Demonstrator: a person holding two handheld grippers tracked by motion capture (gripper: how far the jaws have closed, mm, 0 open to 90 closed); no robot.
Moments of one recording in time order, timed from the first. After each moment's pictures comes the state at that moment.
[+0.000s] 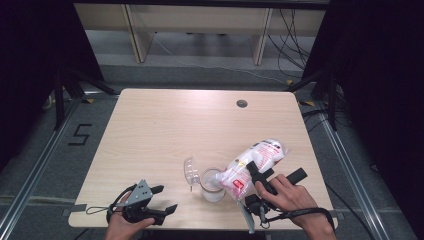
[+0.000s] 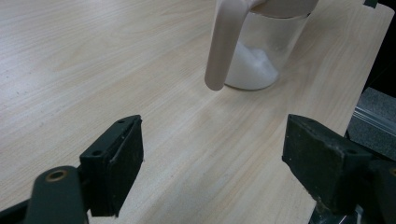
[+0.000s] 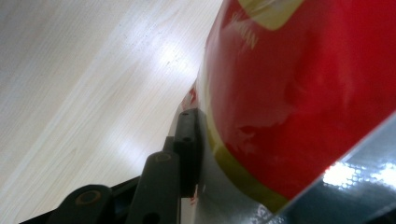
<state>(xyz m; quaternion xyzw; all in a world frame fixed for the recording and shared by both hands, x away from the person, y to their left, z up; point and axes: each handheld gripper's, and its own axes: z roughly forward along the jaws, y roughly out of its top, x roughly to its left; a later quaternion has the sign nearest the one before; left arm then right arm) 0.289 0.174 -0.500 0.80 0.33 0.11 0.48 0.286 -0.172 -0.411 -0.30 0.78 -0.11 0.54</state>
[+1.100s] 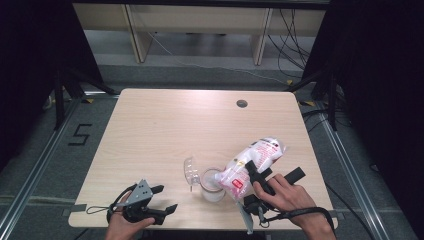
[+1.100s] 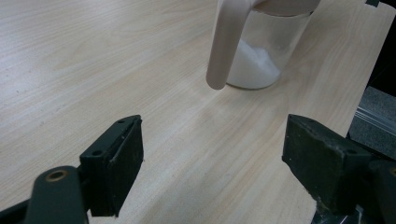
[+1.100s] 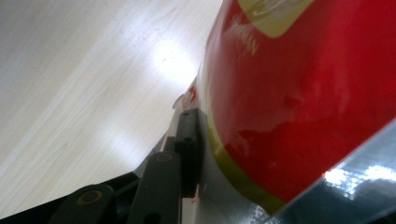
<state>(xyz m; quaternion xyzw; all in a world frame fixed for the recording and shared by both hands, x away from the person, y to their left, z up) 0.290 0.174 -0.501 0.80 0.33 0.11 0.48 0.287 -0.168 -0.410 -0.32 0.76 -0.12 0.55</state>
